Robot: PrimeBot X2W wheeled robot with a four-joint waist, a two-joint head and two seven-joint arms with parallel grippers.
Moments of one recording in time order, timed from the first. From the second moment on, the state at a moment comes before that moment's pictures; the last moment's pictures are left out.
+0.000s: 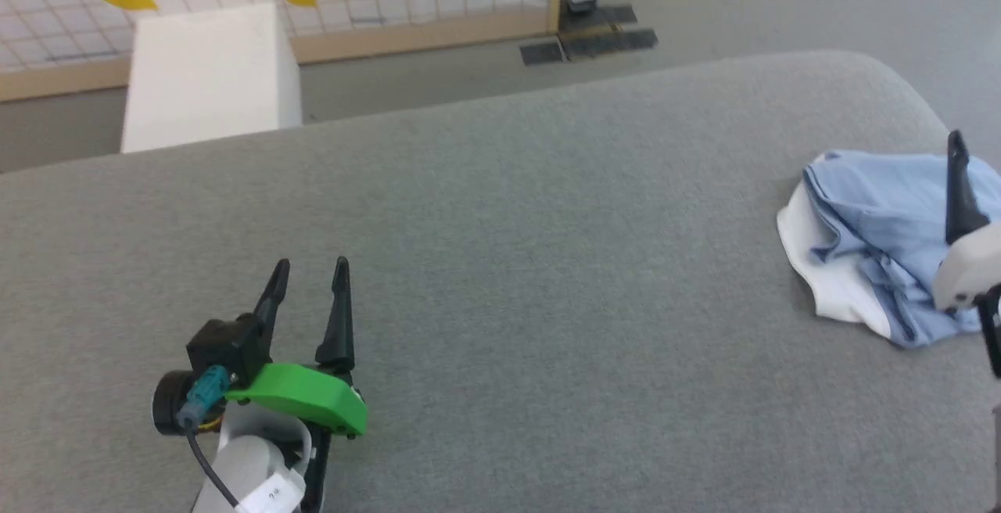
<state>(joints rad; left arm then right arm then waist) -0.18 0.08 -0.05 0.27 -0.22 -0.09 -0.25 -0.41 -0.26 -0.25 0.30 -0.05 0.13 0.02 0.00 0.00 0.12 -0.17</state>
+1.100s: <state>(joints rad) -0.10 0.06 -0.08 0.32 -0.23 -0.08 -0.26 0.08 -0.05 -0.10 0.02 0.10 0.13 -0.16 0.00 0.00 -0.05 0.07</state>
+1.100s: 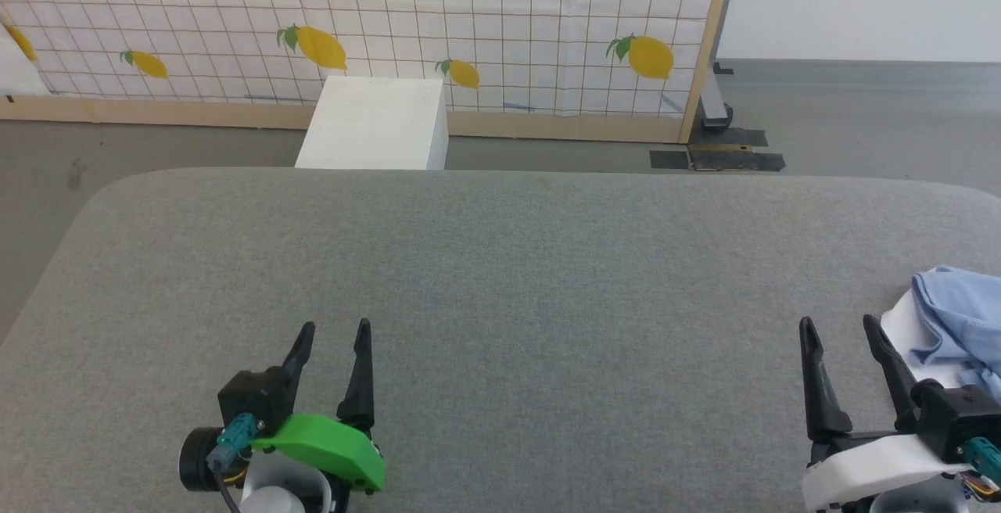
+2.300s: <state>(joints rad) -0.10 0.06 -0.08 0.30 -0.21 -0.08 -0.22 0.08 -0.05 -0.09 0.05 0.10 0.13 -0.15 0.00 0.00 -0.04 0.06</state>
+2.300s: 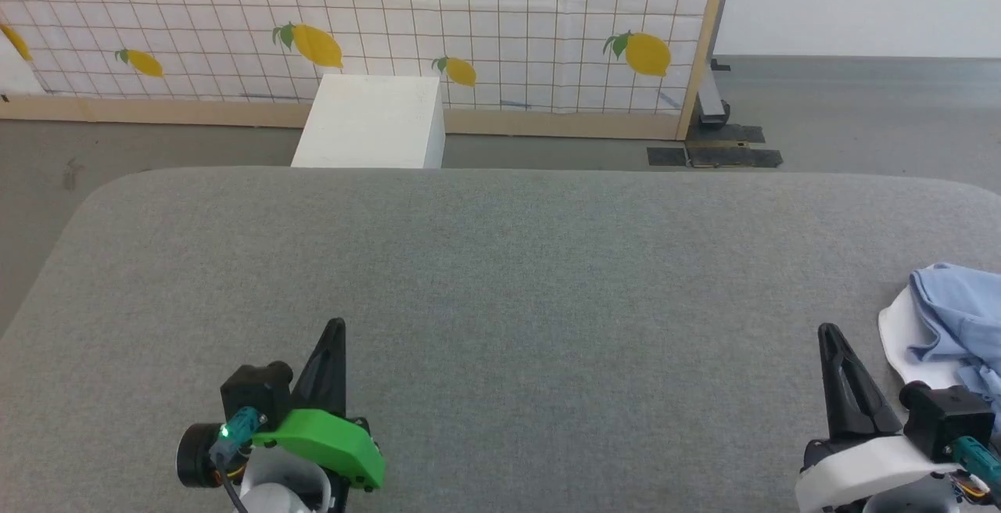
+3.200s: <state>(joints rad) -0.08 0.06 -0.06 0.22 -0.15 -0.06 -0.17 0.06 -0.05 -0.07 0.04 0.07 0.13 -0.11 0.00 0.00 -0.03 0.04</state>
